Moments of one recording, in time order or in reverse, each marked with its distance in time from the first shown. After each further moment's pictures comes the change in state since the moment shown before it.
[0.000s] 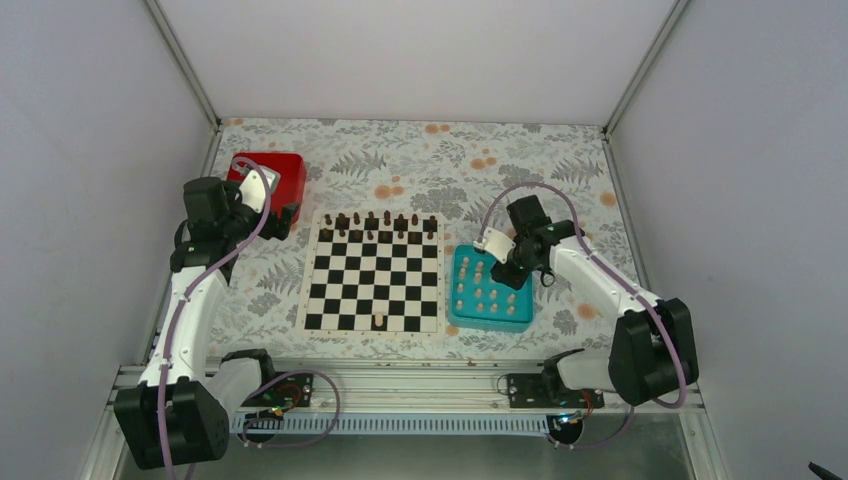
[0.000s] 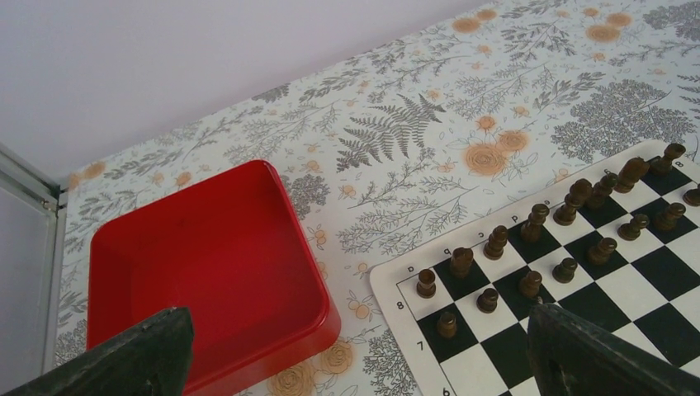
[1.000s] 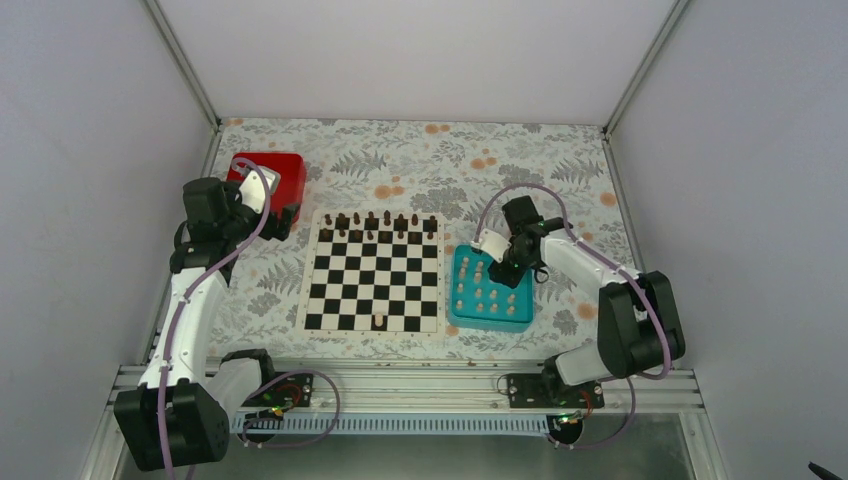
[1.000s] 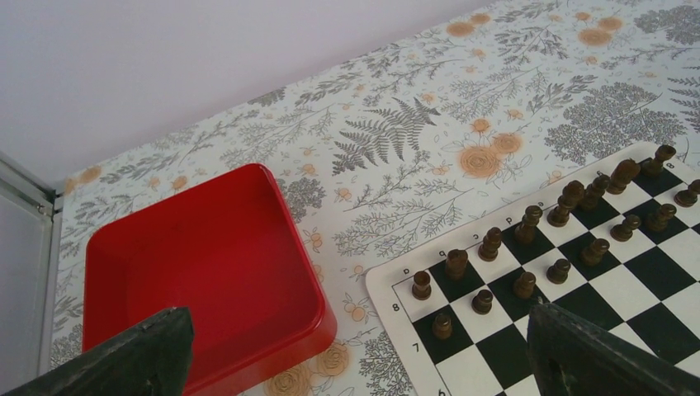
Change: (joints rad) left arm 0.000 -0.009 -0.003 0.000 0.012 0.000; right arm -0.020 0.131 -0.012 0.090 -0.007 -0.005
